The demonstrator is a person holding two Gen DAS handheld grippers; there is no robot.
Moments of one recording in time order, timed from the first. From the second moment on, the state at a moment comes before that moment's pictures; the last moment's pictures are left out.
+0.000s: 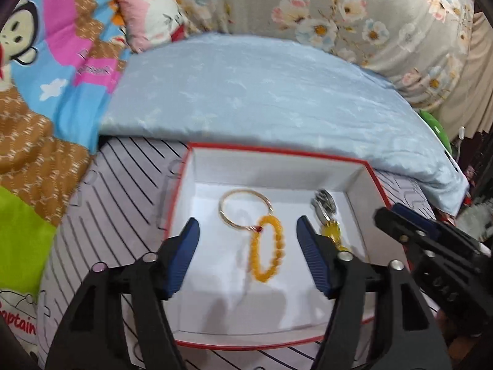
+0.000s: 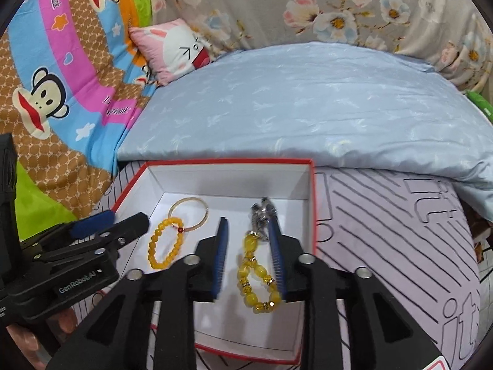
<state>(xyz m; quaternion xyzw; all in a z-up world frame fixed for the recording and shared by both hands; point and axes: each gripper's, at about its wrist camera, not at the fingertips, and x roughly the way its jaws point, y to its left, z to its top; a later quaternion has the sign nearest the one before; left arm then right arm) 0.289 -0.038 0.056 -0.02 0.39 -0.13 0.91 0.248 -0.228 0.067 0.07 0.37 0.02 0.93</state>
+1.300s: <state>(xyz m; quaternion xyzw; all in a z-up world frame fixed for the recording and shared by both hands) 0.100 0.008 0.005 0.01 0.41 -0.09 0.91 0.049 -0.231 0.017 0.07 0.41 -0.01 0.91</state>
